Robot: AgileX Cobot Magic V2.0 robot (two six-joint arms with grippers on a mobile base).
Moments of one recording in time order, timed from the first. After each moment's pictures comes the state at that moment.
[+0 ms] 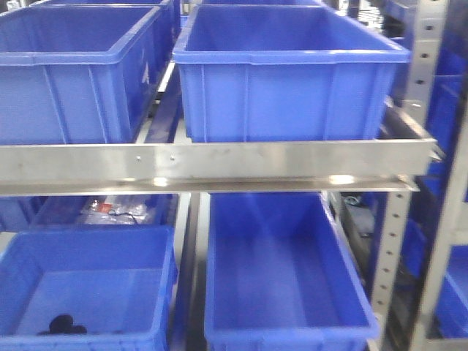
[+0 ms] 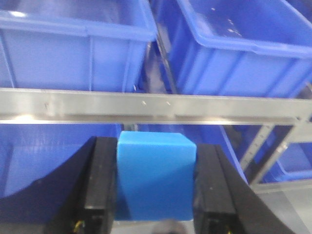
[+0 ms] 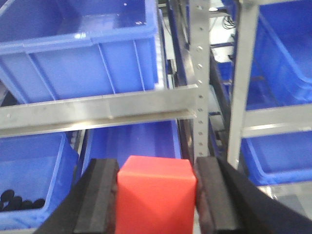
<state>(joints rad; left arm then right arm) -0.29 0.56 -0.42 -0.02 0.21 -0.20 0.04 0.35 -0.34 0.01 0.30 0.17</state>
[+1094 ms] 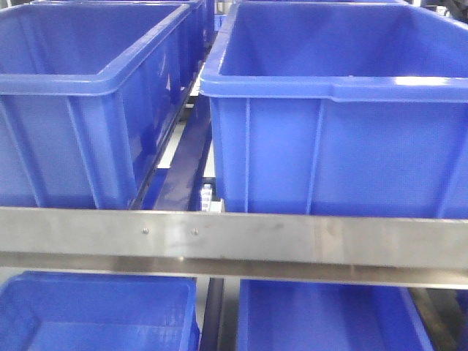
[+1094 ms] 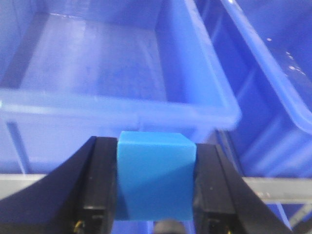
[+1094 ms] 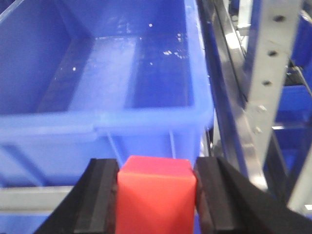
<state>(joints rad) -0.29 0.56 -0.42 -0.02 0.21 -0.20 0.04 0.35 -0.34 0.01 0.30 0.17</state>
